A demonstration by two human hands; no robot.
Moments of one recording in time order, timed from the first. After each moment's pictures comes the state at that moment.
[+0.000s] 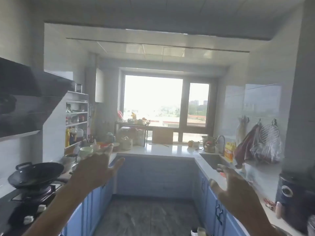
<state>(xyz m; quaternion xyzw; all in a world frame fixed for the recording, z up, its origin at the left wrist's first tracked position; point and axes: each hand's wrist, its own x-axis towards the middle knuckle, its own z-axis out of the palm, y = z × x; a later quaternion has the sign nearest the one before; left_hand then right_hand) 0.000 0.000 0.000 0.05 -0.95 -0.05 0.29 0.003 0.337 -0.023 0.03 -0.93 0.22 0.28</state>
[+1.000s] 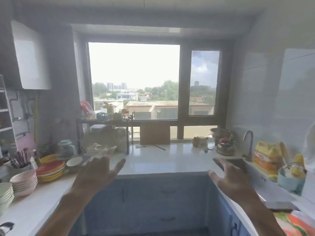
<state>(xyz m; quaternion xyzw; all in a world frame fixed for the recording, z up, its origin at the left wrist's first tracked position) -0.865 -0.015 -0.020 0.04 -0.96 -0.13 0.25 -0.868 0.316 -0.041 0.01 -0.93 0.32 0.20</state>
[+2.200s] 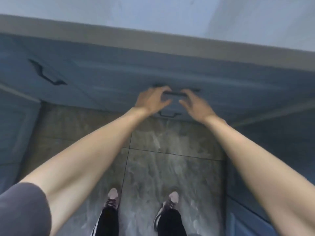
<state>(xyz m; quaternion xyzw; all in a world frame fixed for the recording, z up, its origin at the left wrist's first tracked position) -1.627 0.124 -0.712 0.03 -0.95 -0.26 -0.16 -1.650 0.301 -0.725 0.11 -0.92 0.28 -0.25</state>
